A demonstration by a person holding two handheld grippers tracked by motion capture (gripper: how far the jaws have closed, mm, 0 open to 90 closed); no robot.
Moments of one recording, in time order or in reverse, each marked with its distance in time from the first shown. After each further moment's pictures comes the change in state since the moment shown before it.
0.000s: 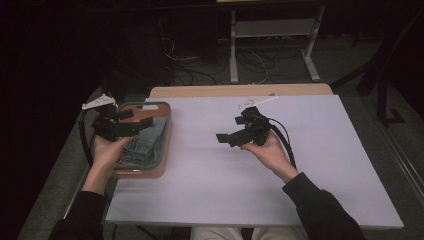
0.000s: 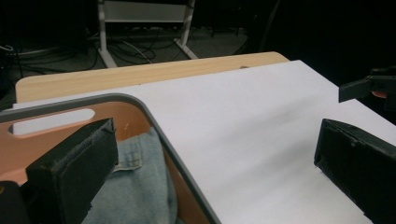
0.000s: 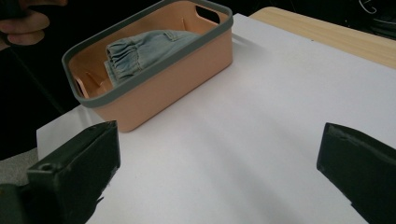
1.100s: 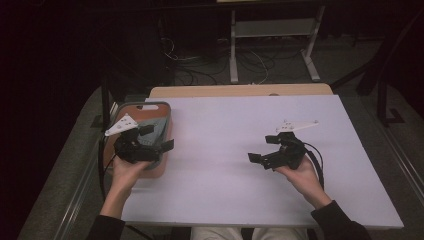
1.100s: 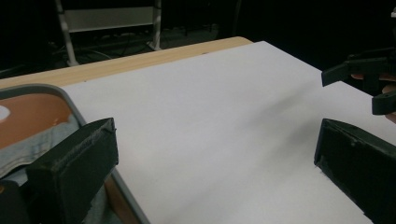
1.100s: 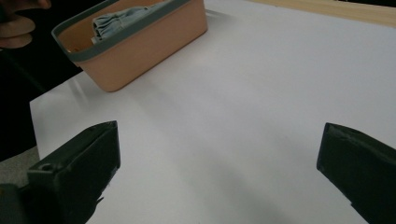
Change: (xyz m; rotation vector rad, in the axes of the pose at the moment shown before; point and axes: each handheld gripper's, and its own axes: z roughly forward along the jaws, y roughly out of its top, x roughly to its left) left arm -0.054 -0.042 0.015 -0.004 -0.095 0.119; right arm -0.020 -0.080 -0.059 -0.040 -0.047 0.054
